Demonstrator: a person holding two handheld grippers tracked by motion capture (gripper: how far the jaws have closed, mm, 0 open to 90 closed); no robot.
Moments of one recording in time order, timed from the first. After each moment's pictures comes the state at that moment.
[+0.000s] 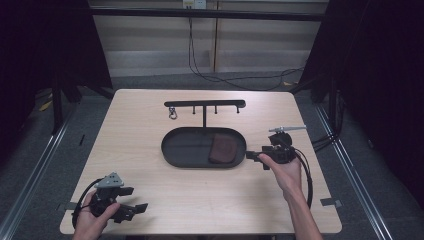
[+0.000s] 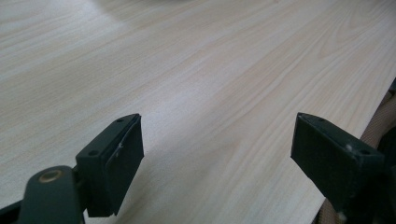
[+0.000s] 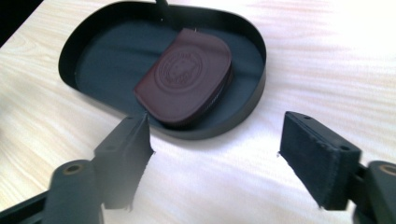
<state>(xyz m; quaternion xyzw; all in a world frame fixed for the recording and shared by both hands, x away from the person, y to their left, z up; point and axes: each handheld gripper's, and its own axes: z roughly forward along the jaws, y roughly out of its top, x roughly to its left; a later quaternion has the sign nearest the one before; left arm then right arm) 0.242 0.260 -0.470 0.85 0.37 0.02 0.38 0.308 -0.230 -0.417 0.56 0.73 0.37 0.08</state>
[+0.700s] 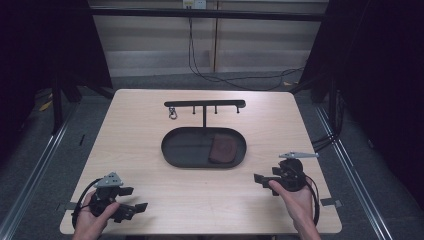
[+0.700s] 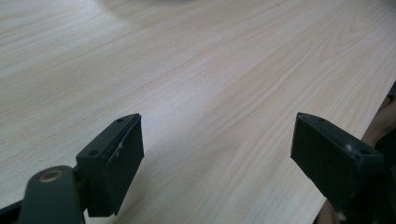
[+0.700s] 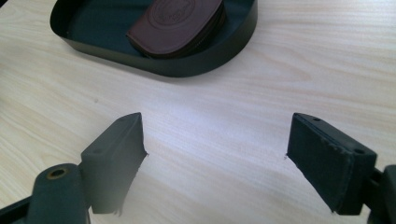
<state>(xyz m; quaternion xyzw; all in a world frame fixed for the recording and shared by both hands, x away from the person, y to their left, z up) 0.242 0.261 -0.470 0.84 0.37 0.02 0.39 0.245 -0.245 -0.443 0.57 0.73 0.37 0.09</state>
